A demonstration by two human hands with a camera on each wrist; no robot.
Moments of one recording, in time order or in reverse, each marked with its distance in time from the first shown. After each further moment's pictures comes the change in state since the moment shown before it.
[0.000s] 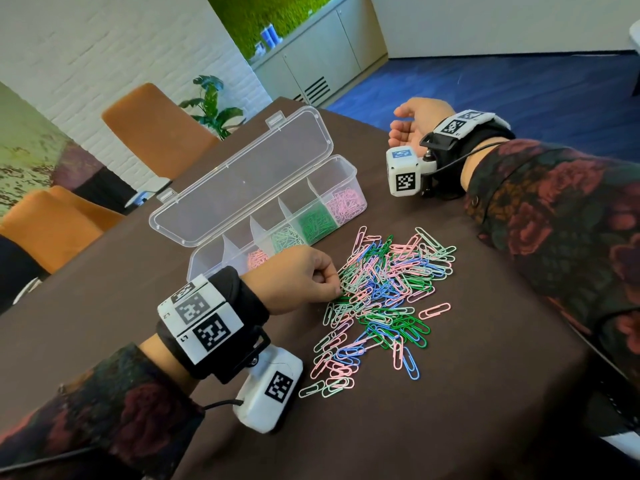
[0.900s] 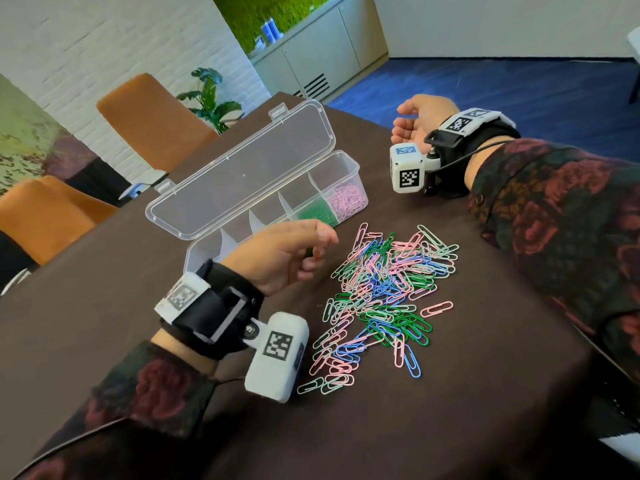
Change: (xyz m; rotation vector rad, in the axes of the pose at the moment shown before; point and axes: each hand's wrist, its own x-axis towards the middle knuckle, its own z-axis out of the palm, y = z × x) left_hand 0.011 -0.017 -0.003 -1.113 0.018 0.004; right_hand 0.002 -0.001 0.000 -0.007 0.010 0.002
